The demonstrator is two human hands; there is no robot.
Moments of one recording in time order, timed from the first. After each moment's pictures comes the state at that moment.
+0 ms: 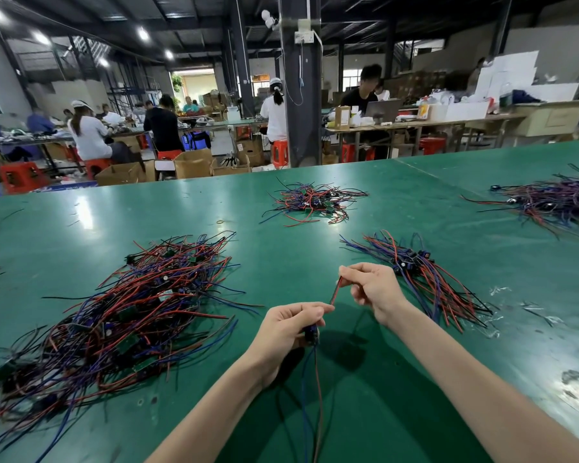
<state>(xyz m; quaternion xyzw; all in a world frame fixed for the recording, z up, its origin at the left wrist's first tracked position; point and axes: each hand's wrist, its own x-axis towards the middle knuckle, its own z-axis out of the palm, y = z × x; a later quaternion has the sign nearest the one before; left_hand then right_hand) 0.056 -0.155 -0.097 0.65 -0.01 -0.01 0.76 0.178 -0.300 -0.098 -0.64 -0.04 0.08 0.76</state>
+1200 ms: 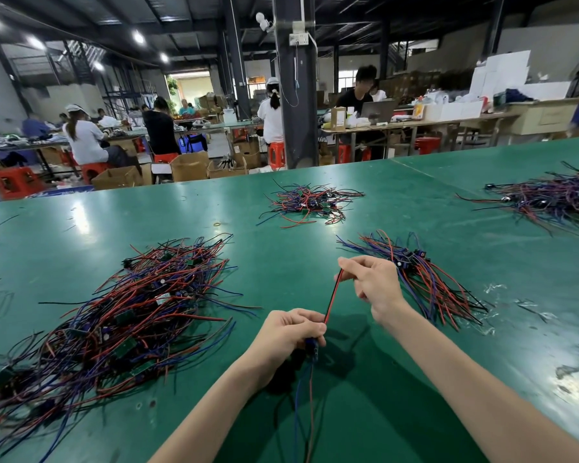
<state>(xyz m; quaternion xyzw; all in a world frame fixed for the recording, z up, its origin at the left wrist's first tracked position) 0.055 -0.154 -0.095 0.73 0.01 -0.02 0.69 0.172 -0.300 -0.088 -0.66 -0.05 -0.01 0.75</state>
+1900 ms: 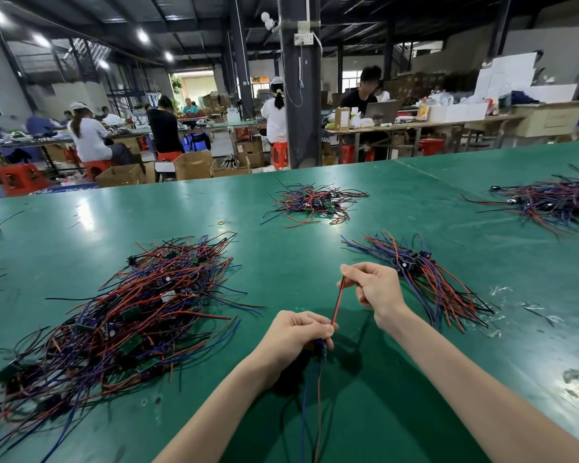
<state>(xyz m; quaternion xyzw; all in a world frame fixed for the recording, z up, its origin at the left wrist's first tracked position) 0.055 -0.155 -0.097 0.74 -0.01 -0.03 0.67 0.174 -0.298 -0.101 -0.66 -0.04 0.02 0.75</state>
